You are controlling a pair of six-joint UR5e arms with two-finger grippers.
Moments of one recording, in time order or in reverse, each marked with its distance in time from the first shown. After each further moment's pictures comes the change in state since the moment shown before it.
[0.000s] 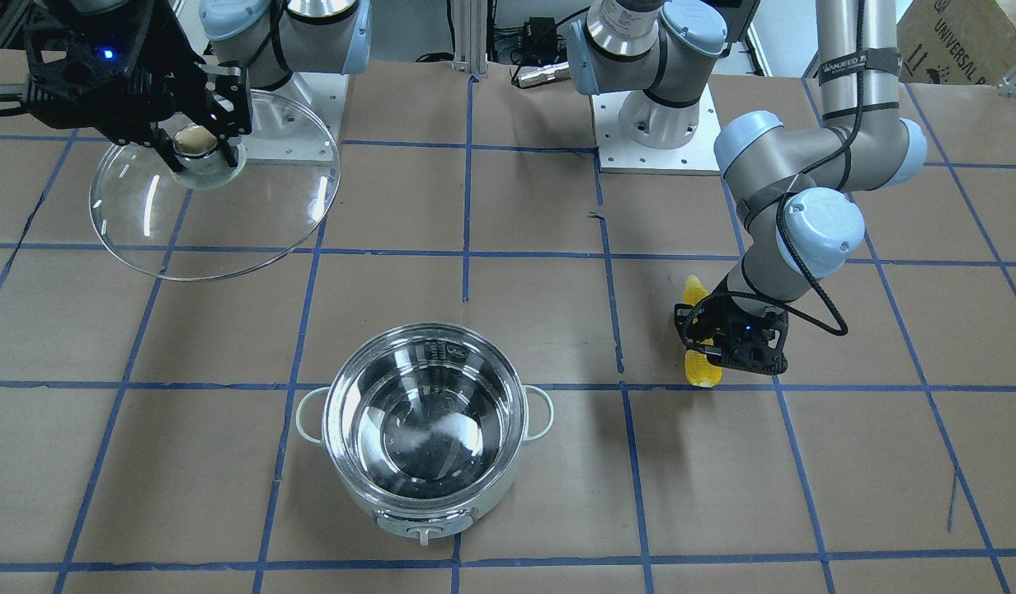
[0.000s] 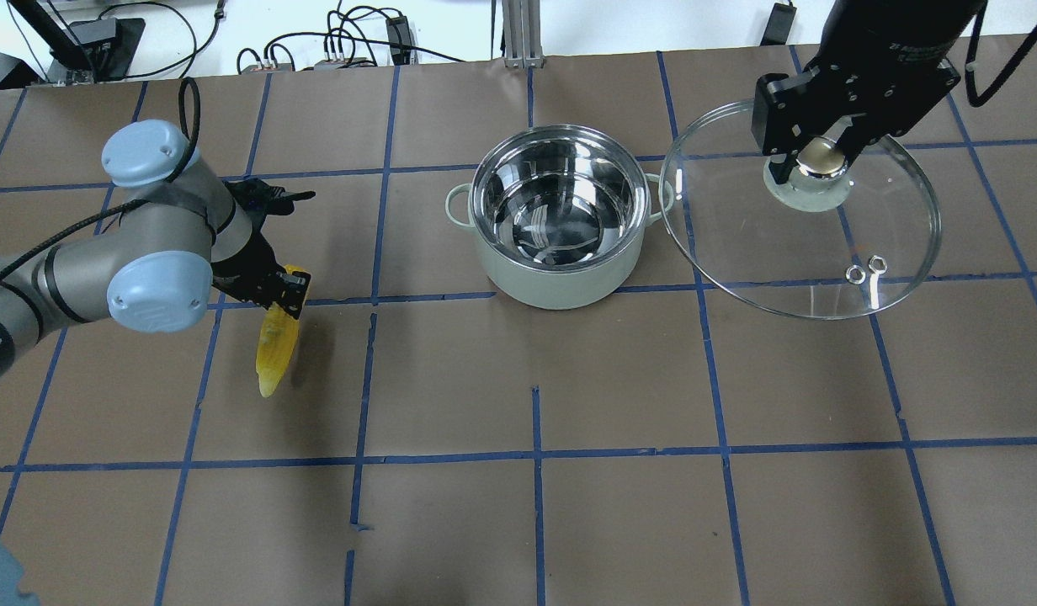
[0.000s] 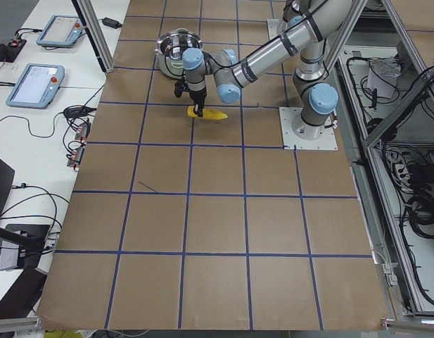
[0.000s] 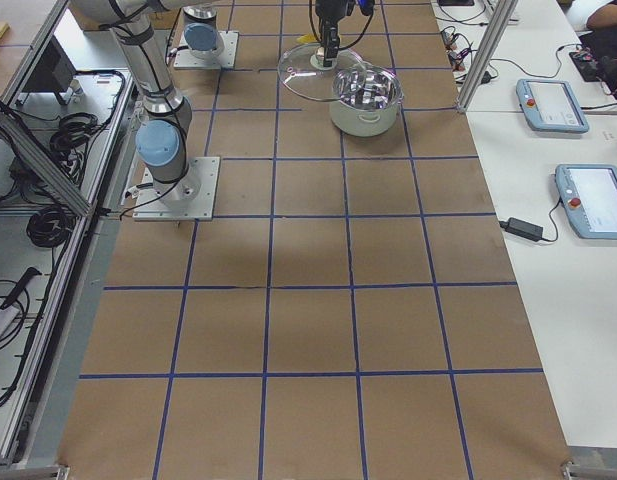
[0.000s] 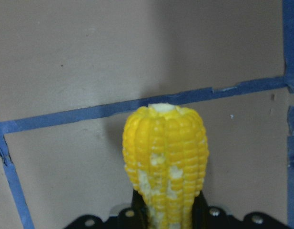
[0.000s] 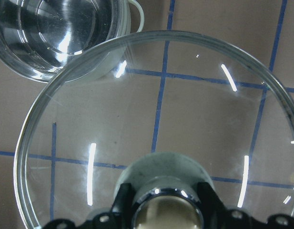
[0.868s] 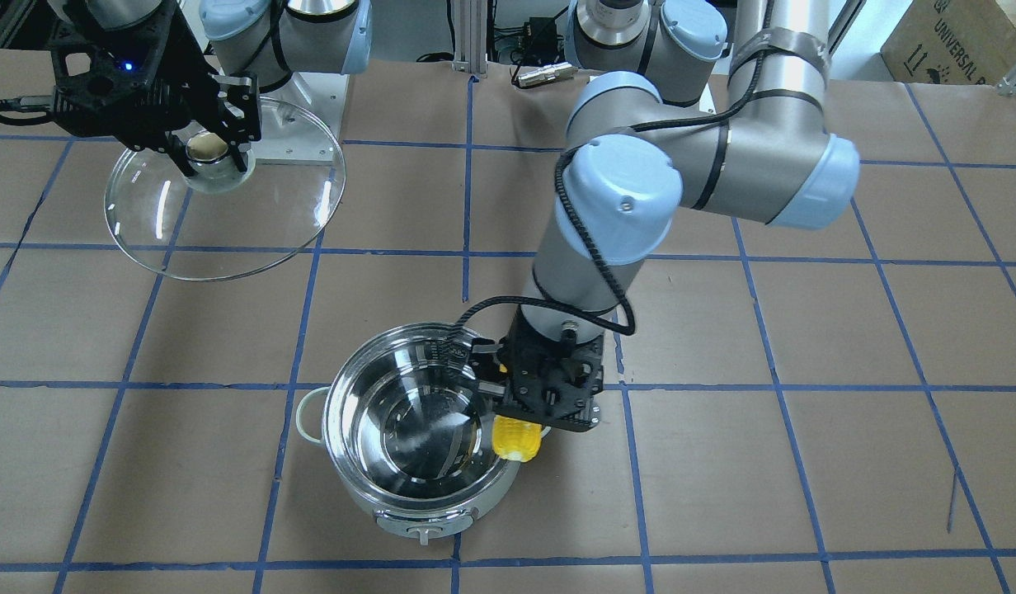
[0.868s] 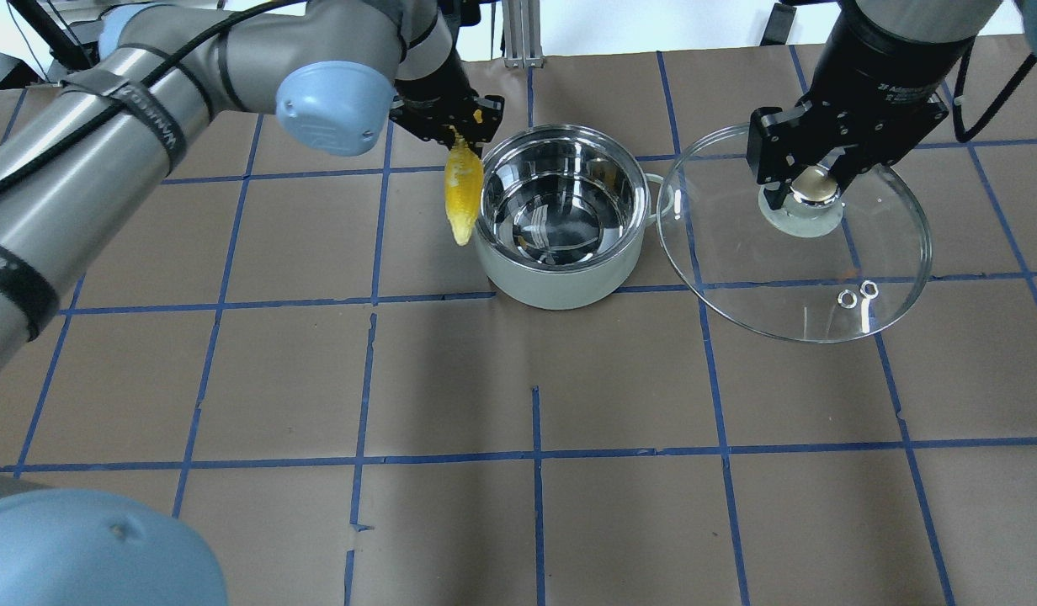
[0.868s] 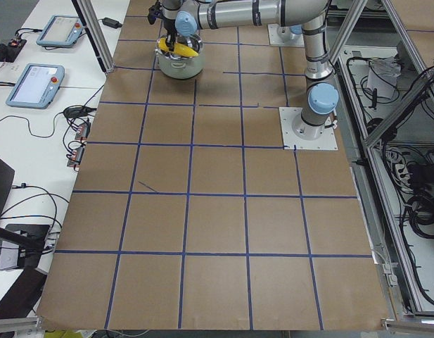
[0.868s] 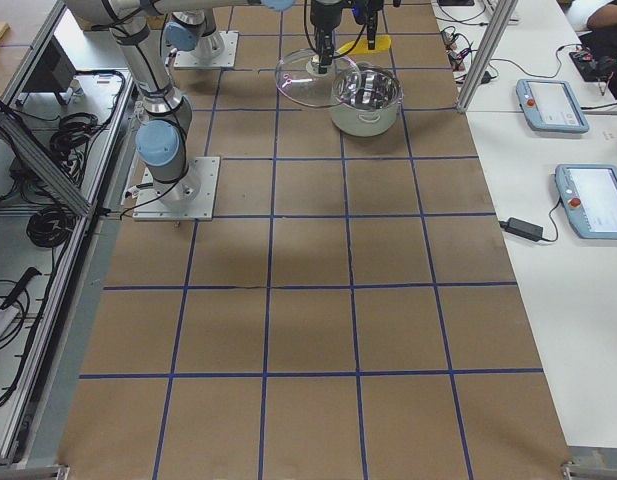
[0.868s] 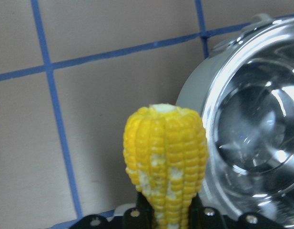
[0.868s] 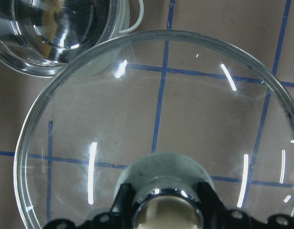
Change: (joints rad) left arm -0.414 -0.227 0.597 -0.156 -0.099 -0.454; right arm -0.001 -0.036 0.086 -0.055 -0.002 0.002
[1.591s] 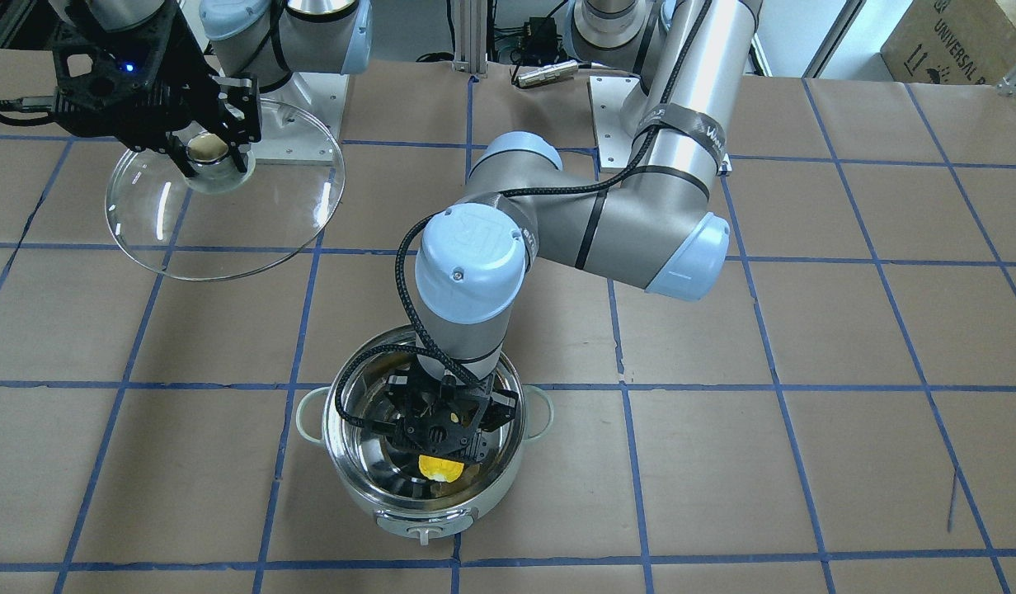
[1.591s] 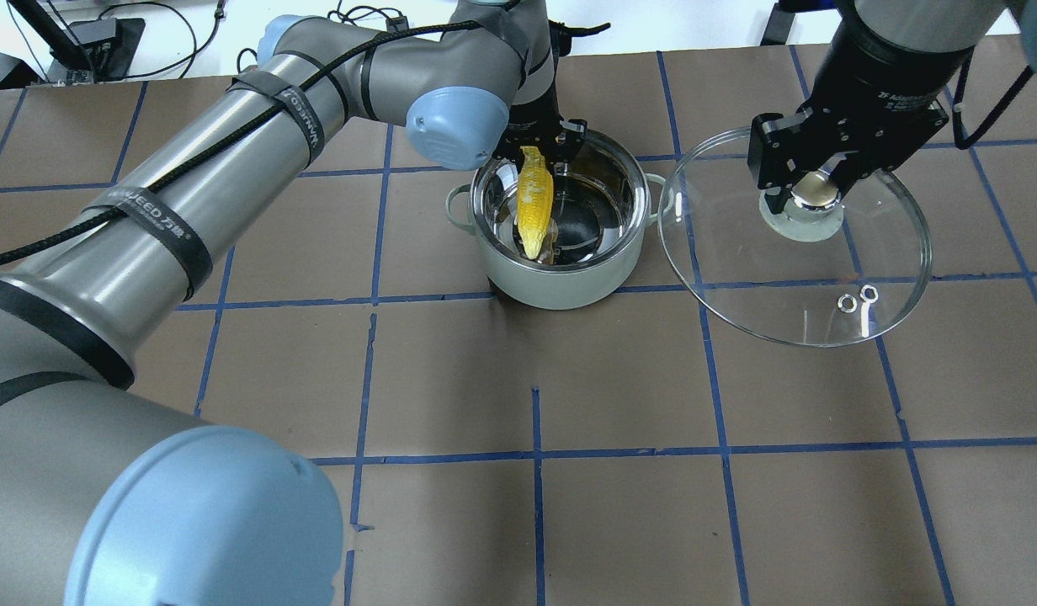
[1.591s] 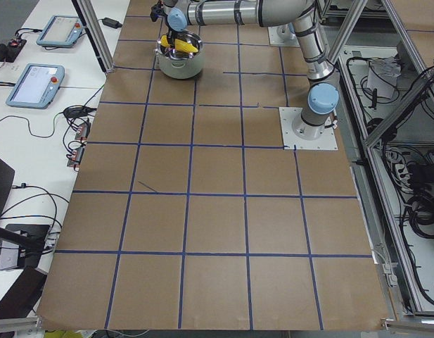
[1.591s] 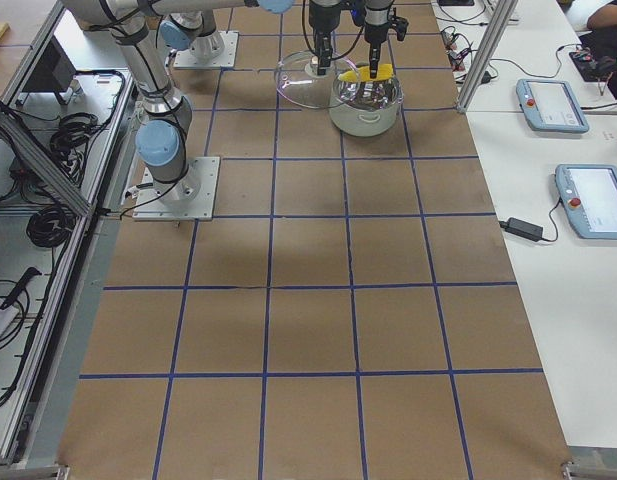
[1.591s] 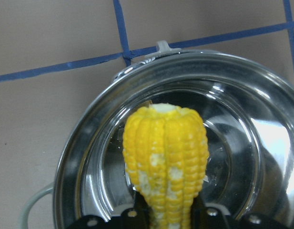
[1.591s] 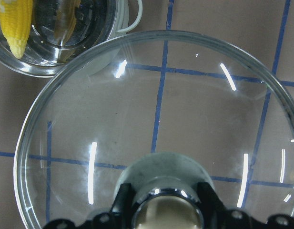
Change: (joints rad) left arm -0.092 -0.136 0.082 0.025 0.061 -0.076; right arm -0.003 -0.004 0.010 -0.007 0.001 0.001
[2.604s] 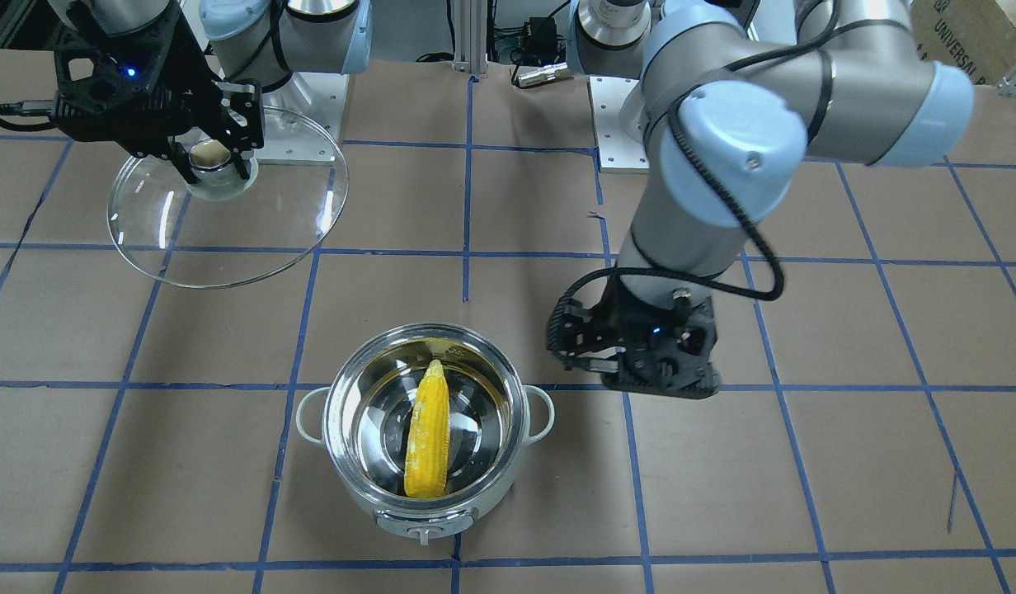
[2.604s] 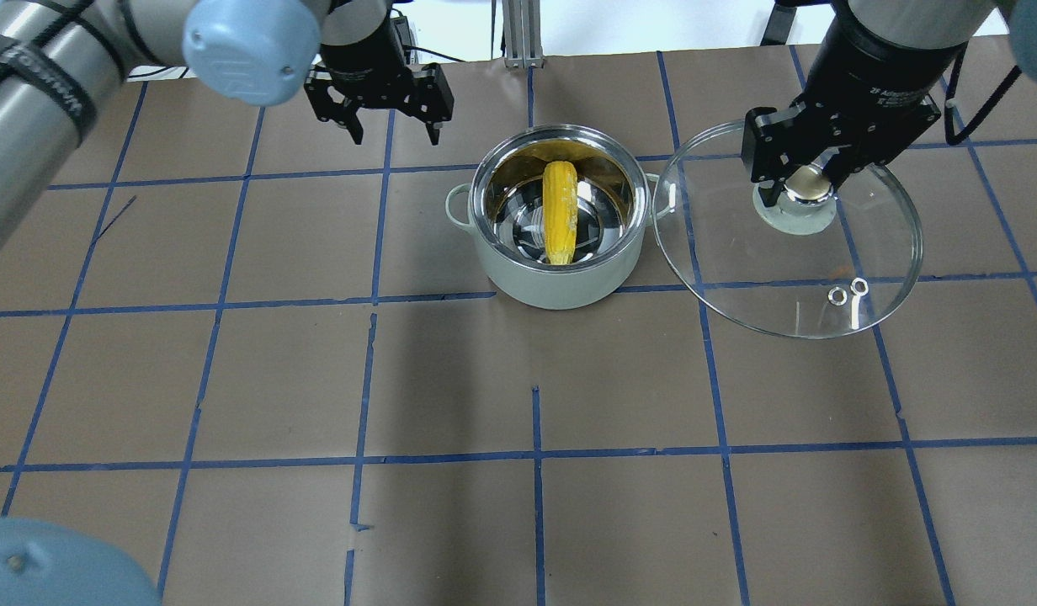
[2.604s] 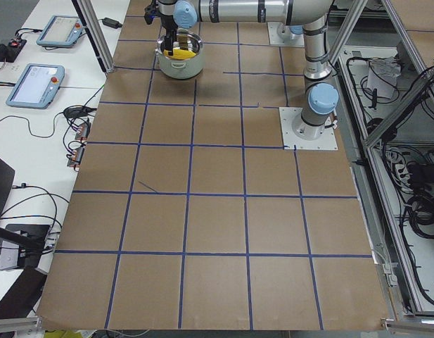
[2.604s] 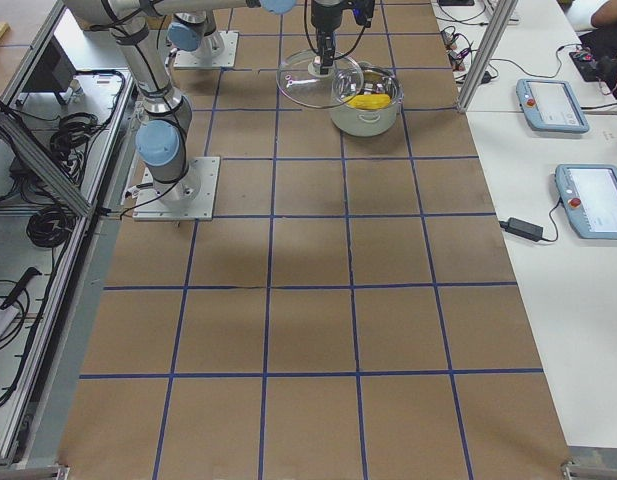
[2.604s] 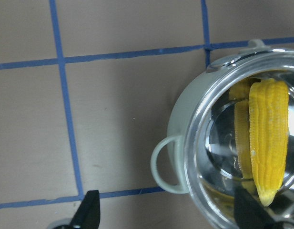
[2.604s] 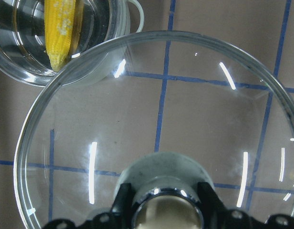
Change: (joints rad) left arm 0.261 0.306 -0.142 -0.254 0.021 0.185; right arm 0.010 0.015 -0.003 -0.040 0.006 0.025
